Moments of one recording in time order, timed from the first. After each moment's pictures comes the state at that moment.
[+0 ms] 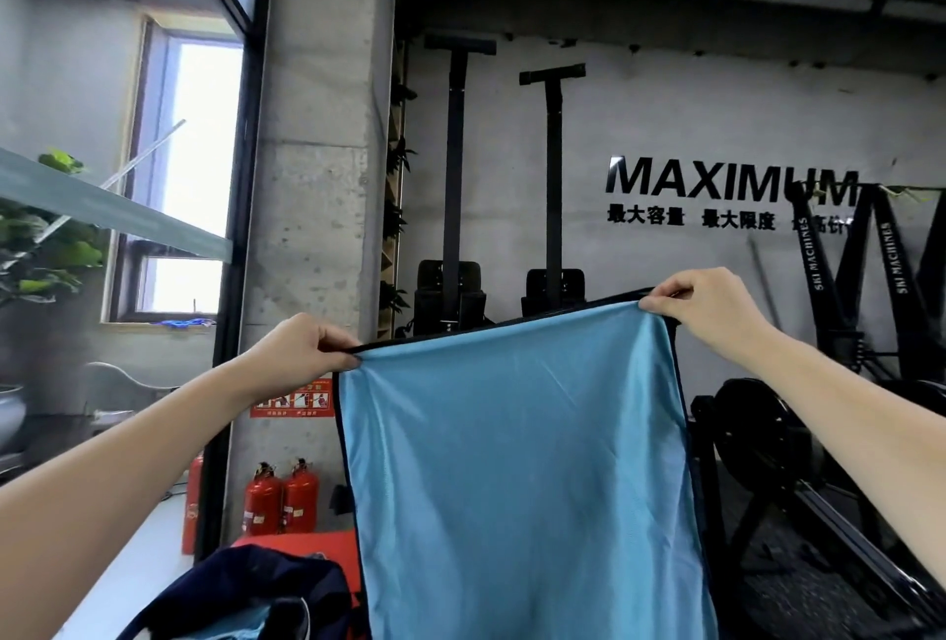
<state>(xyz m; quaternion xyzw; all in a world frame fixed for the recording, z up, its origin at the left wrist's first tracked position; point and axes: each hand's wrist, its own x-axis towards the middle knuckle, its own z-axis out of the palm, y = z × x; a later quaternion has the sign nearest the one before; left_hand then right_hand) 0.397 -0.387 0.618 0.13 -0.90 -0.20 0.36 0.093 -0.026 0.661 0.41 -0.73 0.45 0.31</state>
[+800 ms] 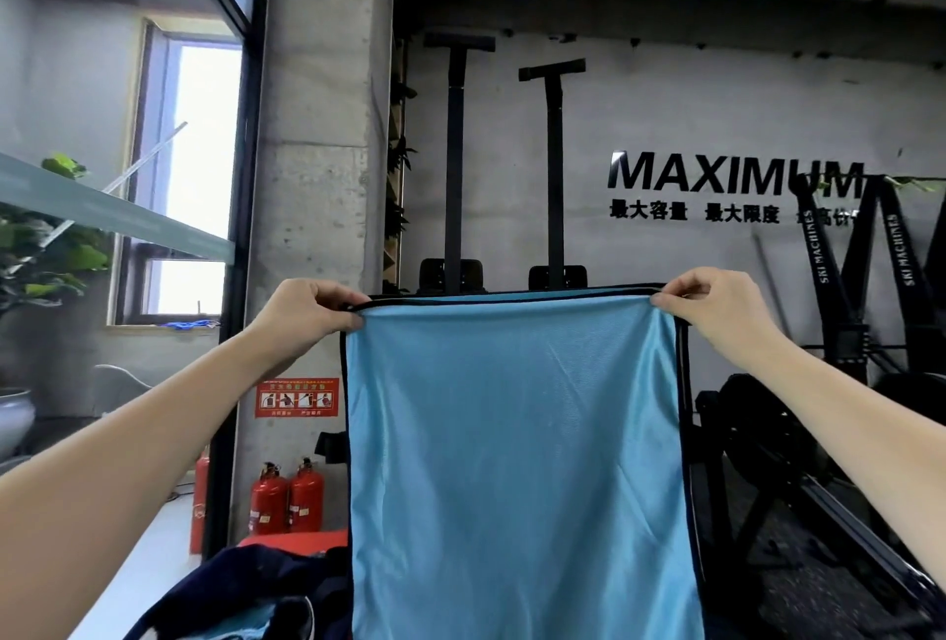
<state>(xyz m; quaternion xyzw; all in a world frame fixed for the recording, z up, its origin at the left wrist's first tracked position) 0.383 -0.374 0.644 0.11 -0.79 -0.36 0.49 0.078 -0.022 0.649 0.39 -0.69 0.53 0.30</state>
